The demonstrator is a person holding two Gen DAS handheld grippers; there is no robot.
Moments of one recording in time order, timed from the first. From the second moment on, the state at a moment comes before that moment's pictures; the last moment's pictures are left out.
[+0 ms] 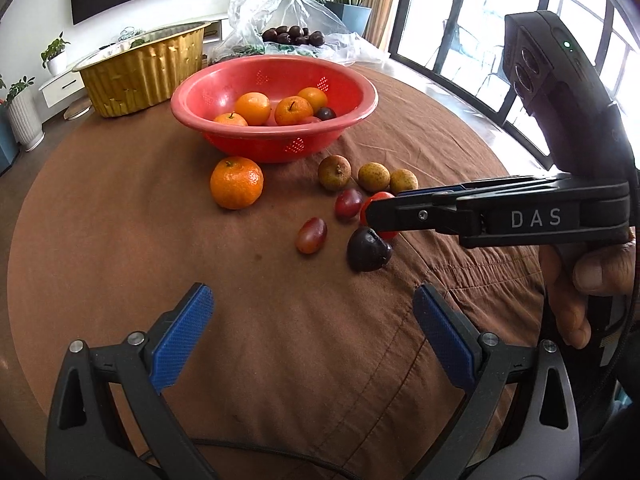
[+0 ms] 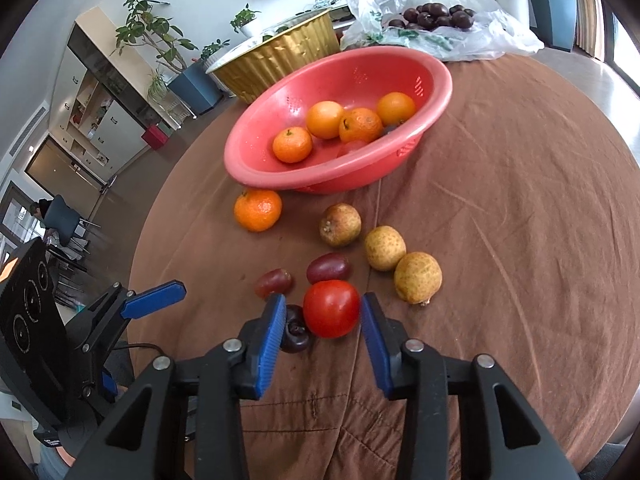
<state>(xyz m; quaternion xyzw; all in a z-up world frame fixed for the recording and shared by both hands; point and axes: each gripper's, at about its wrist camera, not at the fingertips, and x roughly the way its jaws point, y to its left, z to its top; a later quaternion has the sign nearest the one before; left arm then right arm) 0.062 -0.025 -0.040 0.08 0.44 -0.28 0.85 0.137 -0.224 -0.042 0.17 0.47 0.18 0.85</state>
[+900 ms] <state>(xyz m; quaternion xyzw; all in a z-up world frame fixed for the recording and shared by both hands) 0.079 -0.064 -0.038 0.10 0.44 -0.33 0.83 0.135 -0.258 -0.046 0.24 0.46 0.18 0.84</state>
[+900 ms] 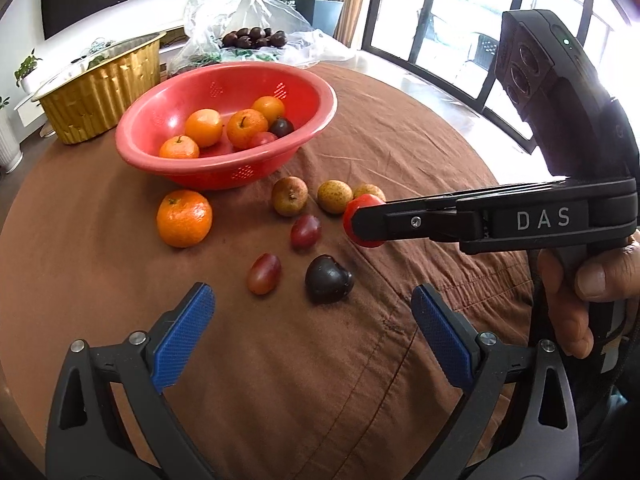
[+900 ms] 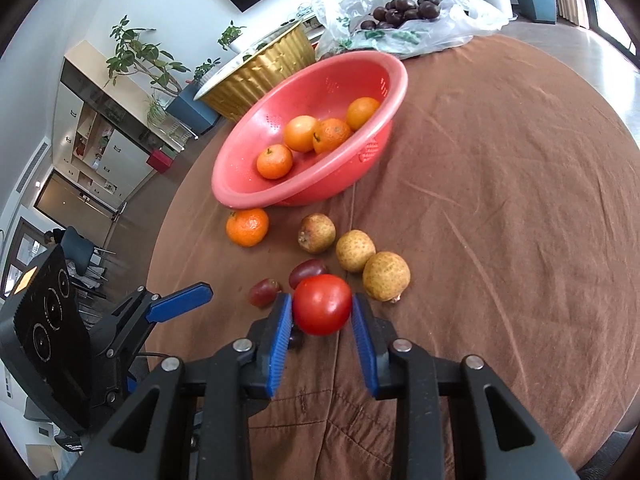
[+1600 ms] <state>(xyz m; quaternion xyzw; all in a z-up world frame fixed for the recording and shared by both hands) 0.090 -0.085 -0.055 0.13 0.46 -0.34 0.81 0.127 -0.272 -0.047 0.25 0.45 0.17 0.84</state>
